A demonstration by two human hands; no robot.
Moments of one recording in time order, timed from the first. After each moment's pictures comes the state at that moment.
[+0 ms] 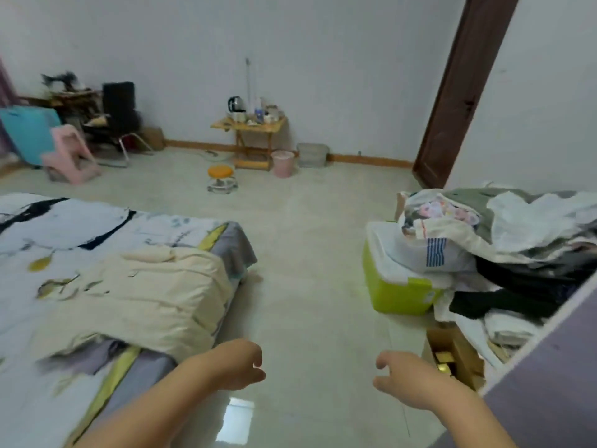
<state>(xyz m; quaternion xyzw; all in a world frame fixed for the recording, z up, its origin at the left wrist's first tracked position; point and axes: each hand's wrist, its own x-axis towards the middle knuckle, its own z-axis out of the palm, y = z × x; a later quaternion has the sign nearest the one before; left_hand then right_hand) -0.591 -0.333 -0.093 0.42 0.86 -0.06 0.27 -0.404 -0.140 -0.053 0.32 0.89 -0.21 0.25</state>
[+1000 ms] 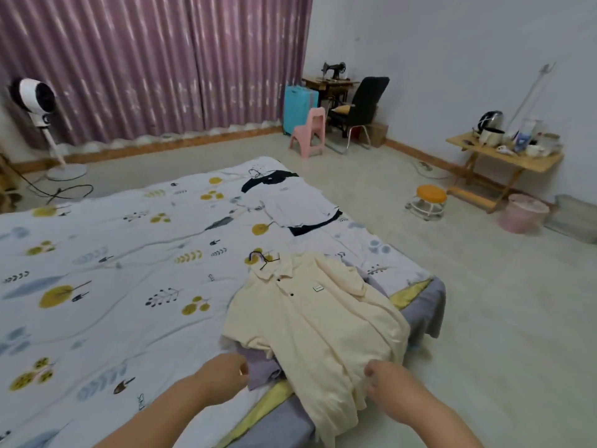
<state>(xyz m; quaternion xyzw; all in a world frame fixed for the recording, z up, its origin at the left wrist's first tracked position) -0.895 -0.608 -0.176 -0.01 0.94 0.19 0.30 -0.907 -0.326 -0.128 -0.01 0.95 -0.10 0.29</state>
